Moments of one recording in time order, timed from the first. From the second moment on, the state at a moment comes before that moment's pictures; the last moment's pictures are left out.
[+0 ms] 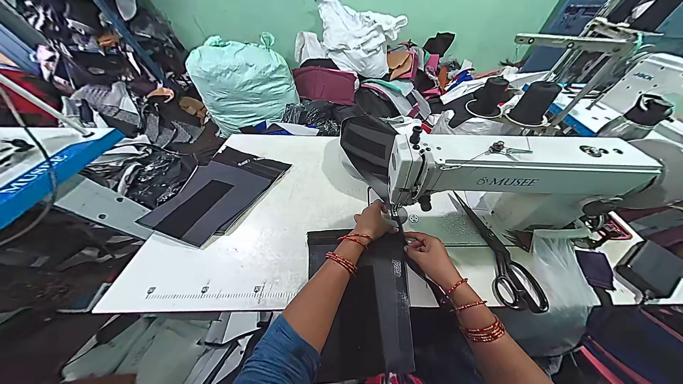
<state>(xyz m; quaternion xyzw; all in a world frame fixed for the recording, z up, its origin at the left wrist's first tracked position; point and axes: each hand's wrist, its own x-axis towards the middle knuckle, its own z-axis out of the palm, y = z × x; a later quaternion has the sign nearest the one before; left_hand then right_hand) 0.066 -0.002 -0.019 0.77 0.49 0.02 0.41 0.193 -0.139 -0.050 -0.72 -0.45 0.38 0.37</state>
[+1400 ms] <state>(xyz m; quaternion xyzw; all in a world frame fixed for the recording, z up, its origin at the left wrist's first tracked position) 0.057 -0.006 -0.046 0.81 0.42 0.13 0.40 0.184 -0.121 -0.037 -0.76 -0.43 0.36 0.33</state>
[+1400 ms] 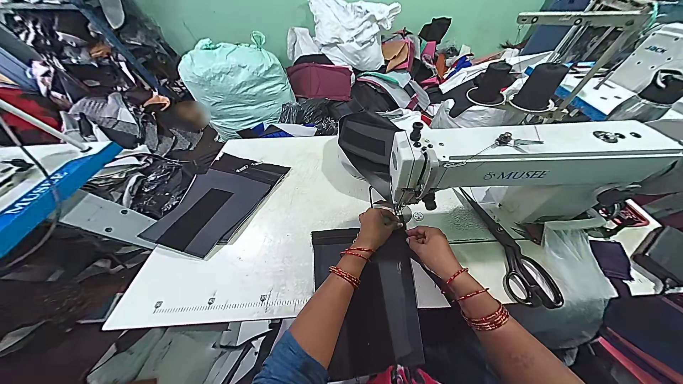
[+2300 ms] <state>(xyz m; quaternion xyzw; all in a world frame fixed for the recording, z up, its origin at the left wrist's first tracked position) 0.038 -0.008 -0.066 0.94 0.21 0.17 0.23 0.164 -0.130 -0.033 -0.77 -0.55 0.28 0.19</state>
